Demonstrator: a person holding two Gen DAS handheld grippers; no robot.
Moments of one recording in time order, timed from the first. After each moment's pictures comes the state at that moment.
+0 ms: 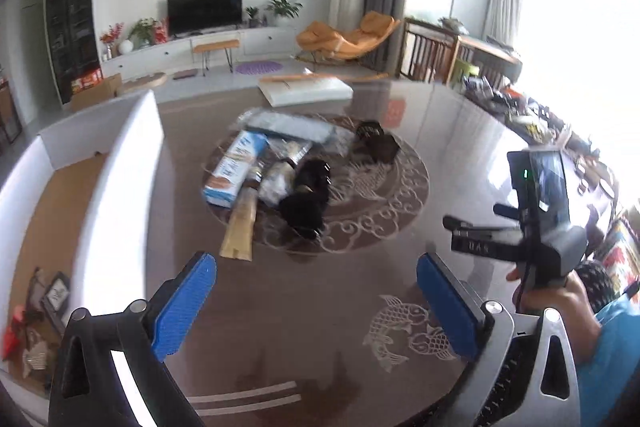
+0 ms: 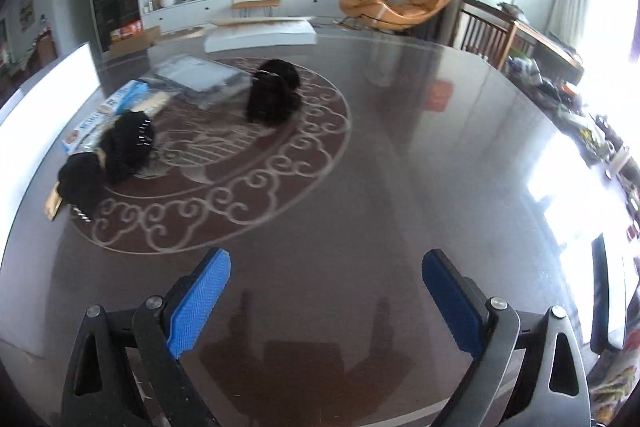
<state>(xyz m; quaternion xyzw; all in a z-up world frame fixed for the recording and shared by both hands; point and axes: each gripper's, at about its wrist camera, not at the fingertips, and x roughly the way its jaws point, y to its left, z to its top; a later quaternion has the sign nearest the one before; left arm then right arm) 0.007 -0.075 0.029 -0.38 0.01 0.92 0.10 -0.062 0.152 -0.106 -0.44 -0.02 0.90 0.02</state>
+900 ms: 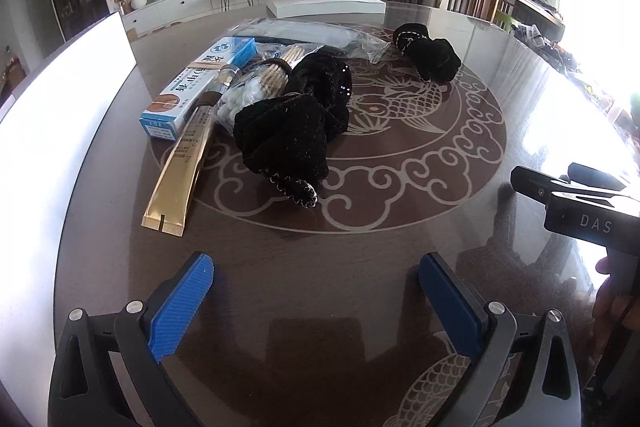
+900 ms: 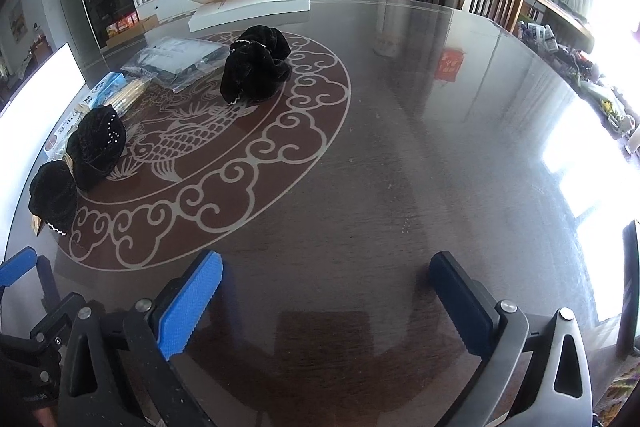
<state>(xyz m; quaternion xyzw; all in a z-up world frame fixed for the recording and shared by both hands) -0.064 -0.039 -0.077 -0.46 0.02 0.89 0.03 -0.085 0.140 -0.123 -0.46 -0.01 0.89 0.00</state>
